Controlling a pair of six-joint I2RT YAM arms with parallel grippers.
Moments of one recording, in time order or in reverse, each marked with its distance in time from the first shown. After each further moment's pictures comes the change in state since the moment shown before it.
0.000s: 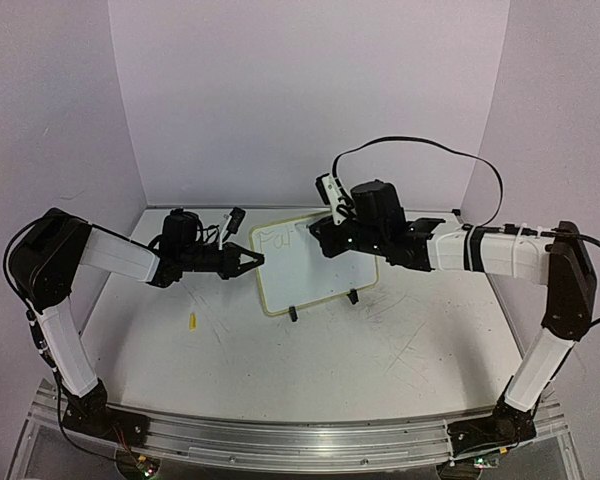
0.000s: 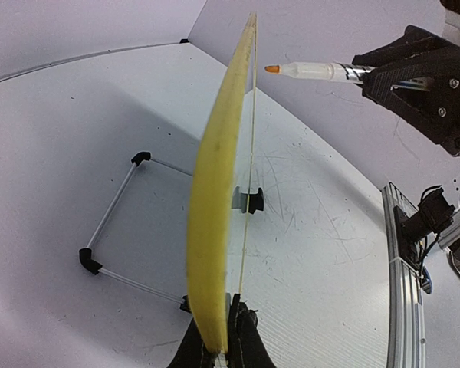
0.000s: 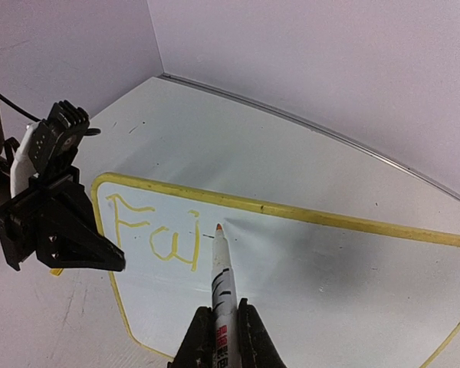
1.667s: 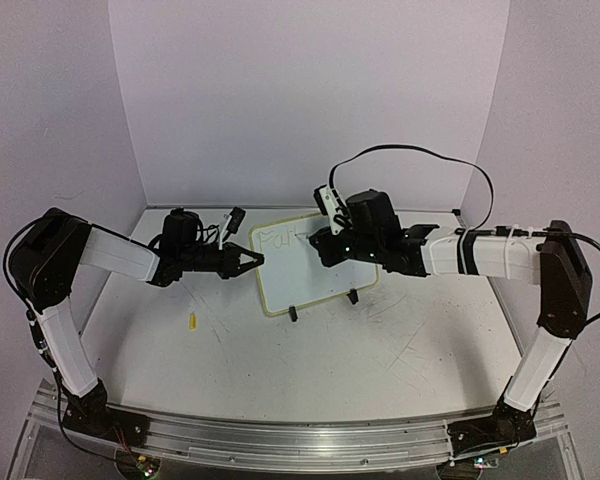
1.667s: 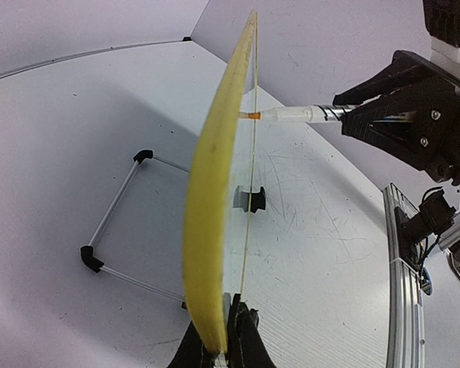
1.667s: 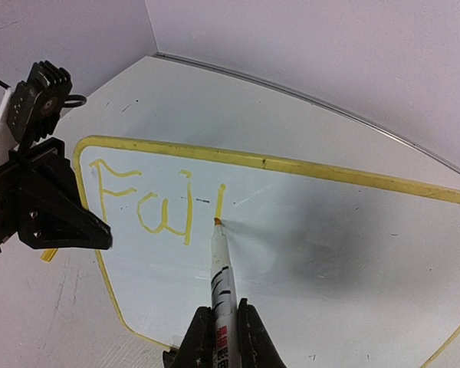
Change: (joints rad) left arm 0.001 0.000 0.005 -0.015 -0.004 -0.002; right arm 0.000 0.029 -0.026 -0.003 0.008 0.025
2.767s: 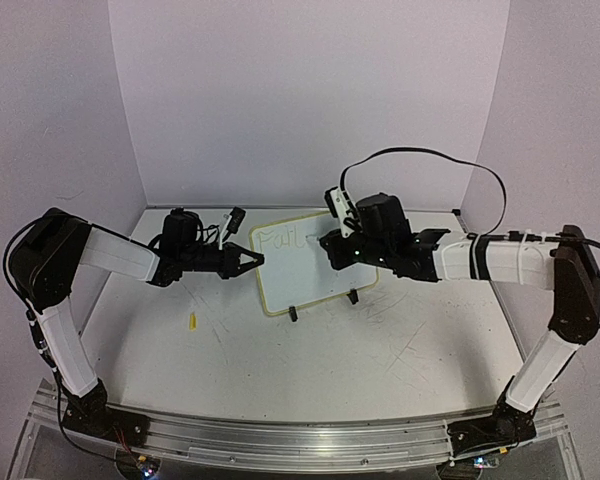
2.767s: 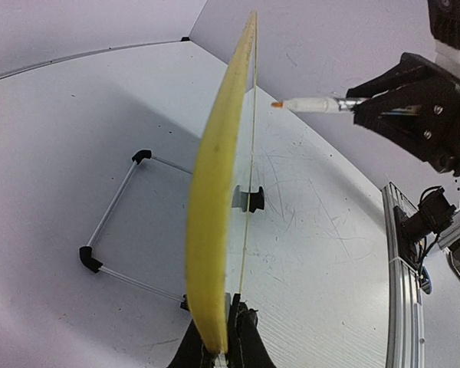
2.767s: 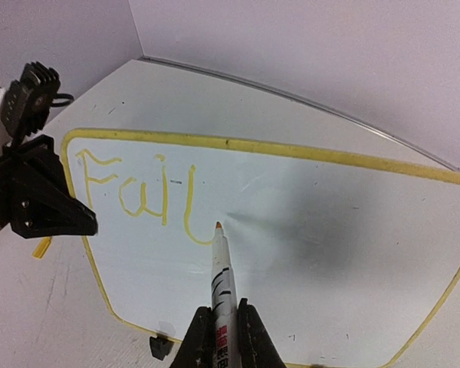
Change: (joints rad) left arm 0.000 0.000 0.000 0.000 0.004 0.002; right arm 0.002 -0.088 -0.080 0.012 0.034 0.002
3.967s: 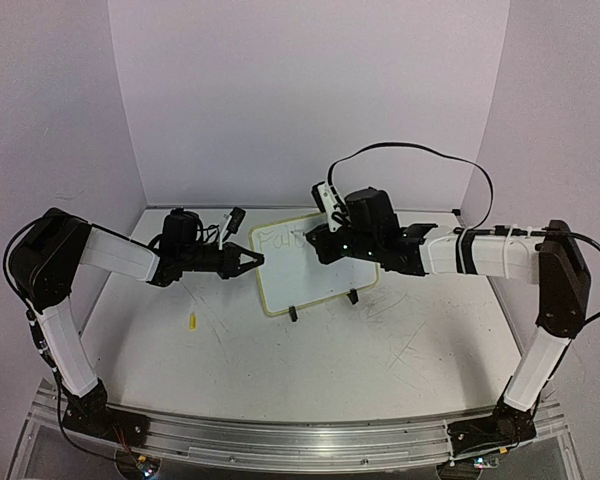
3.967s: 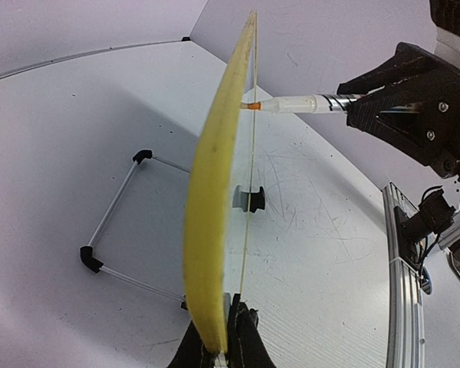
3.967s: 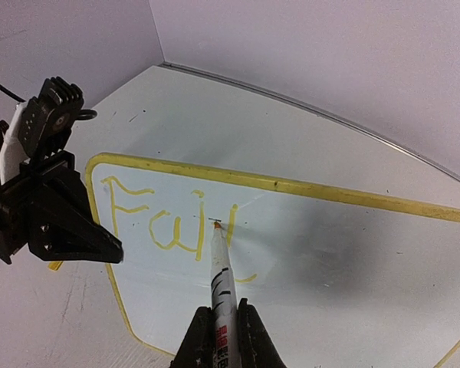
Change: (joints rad) left arm 0.000 0.000 0.000 -0.001 -0.001 0.000; right arm 0.002 0.095 0.095 0.013 -0.040 -0.004
